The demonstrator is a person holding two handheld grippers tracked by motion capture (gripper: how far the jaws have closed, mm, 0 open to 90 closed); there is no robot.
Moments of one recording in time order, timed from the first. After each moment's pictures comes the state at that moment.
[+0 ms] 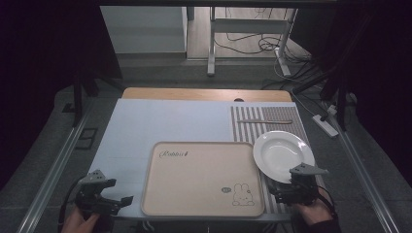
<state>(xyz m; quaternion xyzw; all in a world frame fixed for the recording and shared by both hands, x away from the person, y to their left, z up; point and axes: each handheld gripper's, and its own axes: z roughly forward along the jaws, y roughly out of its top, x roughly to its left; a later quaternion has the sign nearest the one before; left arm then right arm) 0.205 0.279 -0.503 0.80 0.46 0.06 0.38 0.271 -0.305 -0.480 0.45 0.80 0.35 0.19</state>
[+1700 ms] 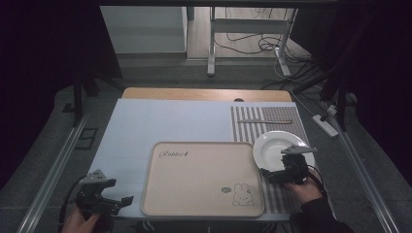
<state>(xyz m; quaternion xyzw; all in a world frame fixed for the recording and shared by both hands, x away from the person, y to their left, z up) 0.205 0.278 -0.503 0.80 0.46 0.06 0.38 0.326 -0.289 -0.472 0.44 0.81 0.35 0.16</state>
